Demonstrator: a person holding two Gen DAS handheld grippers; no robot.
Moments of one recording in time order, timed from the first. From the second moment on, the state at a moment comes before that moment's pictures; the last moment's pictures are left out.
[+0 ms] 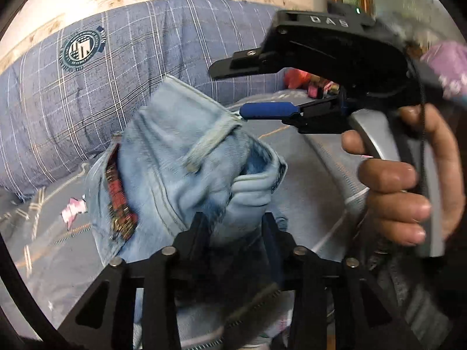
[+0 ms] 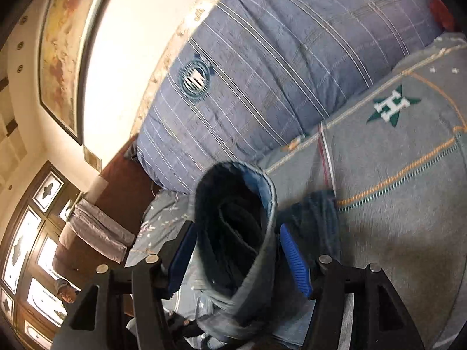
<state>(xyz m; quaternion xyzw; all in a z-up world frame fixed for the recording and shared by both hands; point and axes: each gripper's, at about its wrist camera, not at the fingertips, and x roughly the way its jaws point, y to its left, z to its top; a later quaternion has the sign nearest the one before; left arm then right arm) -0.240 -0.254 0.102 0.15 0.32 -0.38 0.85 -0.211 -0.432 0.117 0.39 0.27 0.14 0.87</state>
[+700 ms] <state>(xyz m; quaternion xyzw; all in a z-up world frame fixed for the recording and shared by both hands) -0.202 -0.167 0.102 -0.11 0.41 -0.42 0.80 -0.215 -0.368 0.111 0.25 0.38 0.08 0.89</state>
